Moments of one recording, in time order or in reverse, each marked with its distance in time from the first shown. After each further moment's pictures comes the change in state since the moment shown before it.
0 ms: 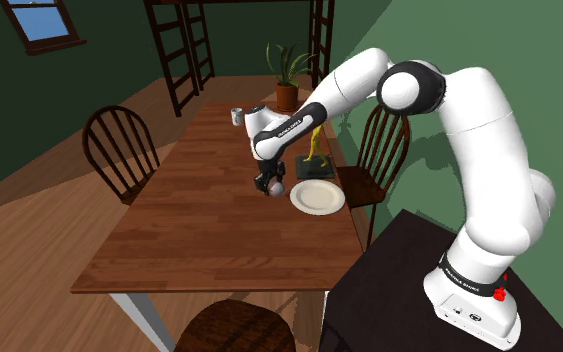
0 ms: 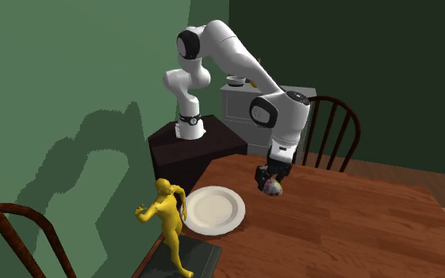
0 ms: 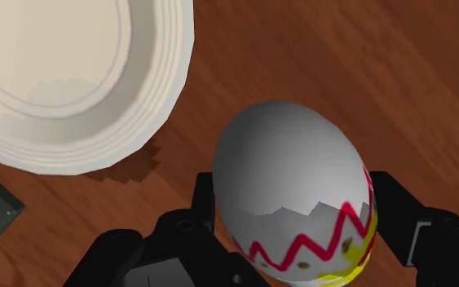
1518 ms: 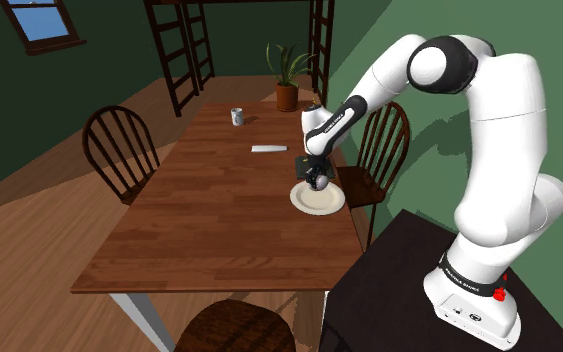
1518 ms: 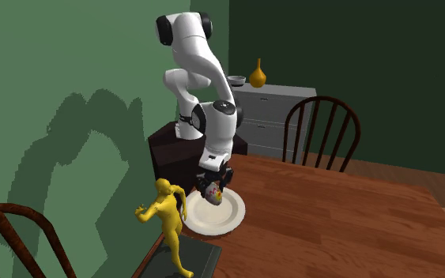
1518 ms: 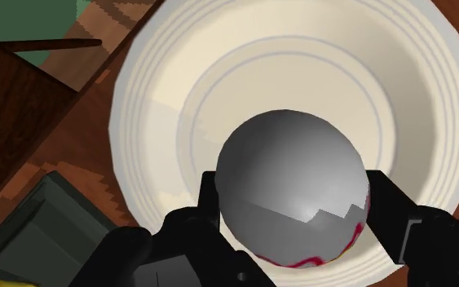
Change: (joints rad) arm -0.274 -0.186 -0.072 -0.395 -0.007 0.249 -0.261
